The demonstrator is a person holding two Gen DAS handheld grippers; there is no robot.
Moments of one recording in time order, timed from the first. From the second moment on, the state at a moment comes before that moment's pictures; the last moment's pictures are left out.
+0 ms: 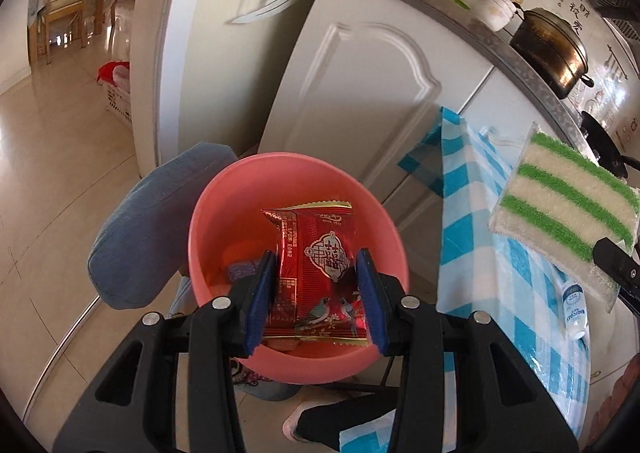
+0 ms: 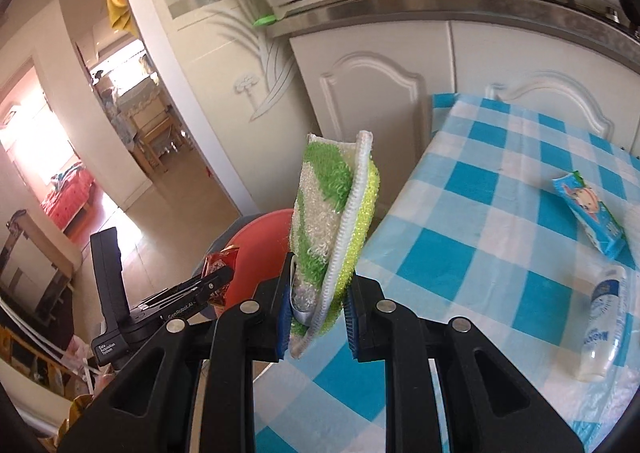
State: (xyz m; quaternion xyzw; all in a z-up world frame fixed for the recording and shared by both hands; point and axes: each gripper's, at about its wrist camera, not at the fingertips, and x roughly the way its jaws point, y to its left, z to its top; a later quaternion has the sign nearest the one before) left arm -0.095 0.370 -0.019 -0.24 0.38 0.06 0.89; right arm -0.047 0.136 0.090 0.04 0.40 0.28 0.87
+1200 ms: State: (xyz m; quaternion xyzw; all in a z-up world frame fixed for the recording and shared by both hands) left arm -0.071 0.386 -0.063 -0.23 0.40 0.08 0.88; right arm -0.005 0.231 0.009 -0.03 0.48 0.29 0.82
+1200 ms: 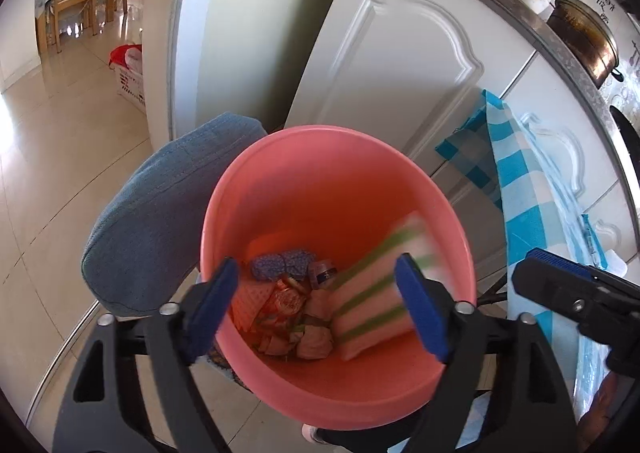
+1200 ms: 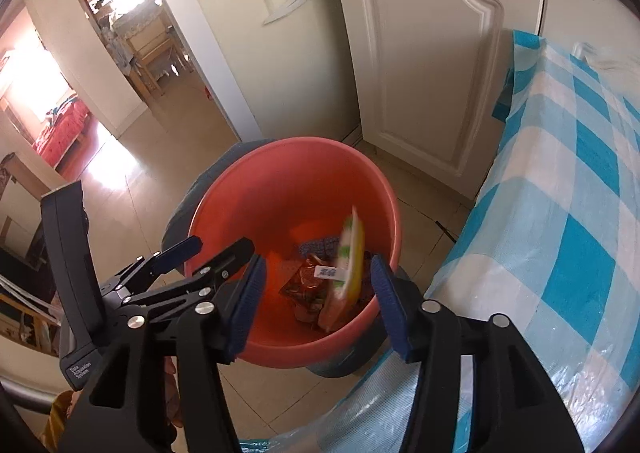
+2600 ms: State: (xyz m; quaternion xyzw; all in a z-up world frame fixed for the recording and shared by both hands) left arm -0.089 0.296 0.020 -0.09 0.41 0.13 0.90; right arm -0.082 0.035 0.049 0.16 0.34 0.26 0.89
